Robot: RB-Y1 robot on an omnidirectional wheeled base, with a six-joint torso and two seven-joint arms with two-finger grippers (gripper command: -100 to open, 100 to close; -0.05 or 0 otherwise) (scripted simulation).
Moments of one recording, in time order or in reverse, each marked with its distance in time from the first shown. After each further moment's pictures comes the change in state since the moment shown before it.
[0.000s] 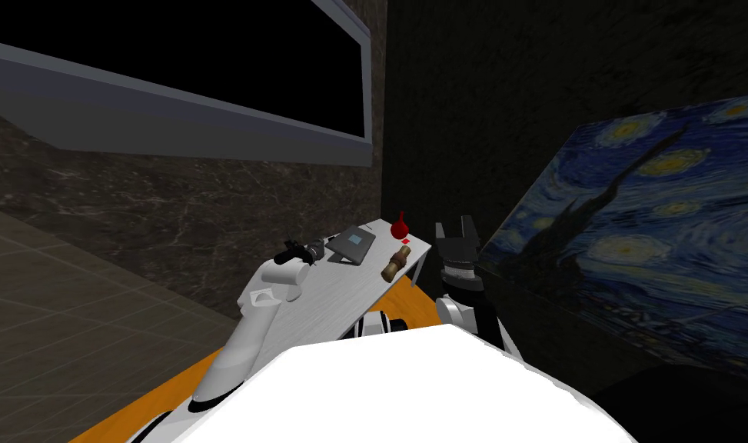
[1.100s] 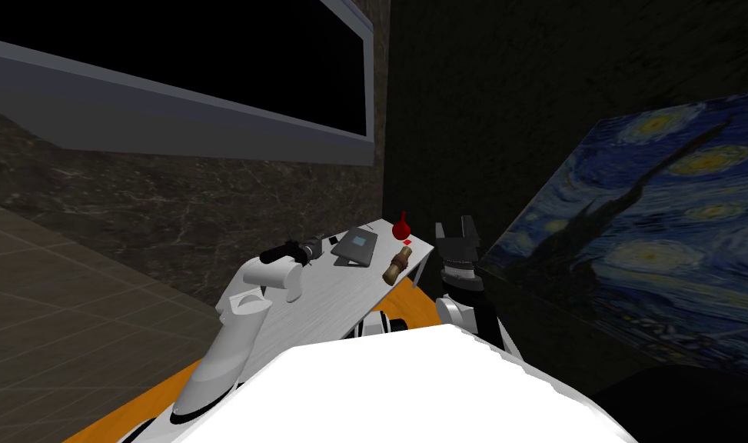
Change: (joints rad) left arm 0.008 0.039 0.021 -0.181 0.037 0.167 0.041; right arm 0.000 0.000 0.000 0.000 0.000 0.000 0.000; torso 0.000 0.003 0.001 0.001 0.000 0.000
